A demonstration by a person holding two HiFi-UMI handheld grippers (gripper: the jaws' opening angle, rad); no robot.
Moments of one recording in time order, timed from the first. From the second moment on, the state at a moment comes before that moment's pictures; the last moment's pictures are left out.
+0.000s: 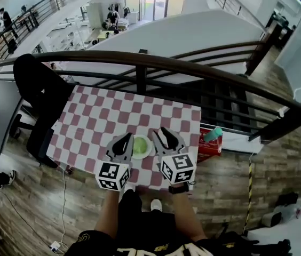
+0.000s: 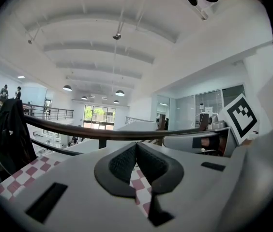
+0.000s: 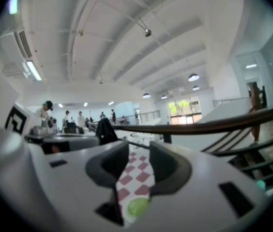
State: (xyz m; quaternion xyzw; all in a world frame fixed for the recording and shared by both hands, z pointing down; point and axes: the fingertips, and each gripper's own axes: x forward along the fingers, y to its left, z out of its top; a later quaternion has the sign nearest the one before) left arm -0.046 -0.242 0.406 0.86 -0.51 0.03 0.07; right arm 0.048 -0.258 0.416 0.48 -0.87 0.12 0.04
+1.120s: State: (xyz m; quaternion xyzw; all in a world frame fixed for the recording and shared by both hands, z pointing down) left arm 0.017 -0.188 0.321 0.84 -0.54 0.00 -0.03; right arm 0.099 -0.201 0.318 0.49 -0.87 0.02 -0.01
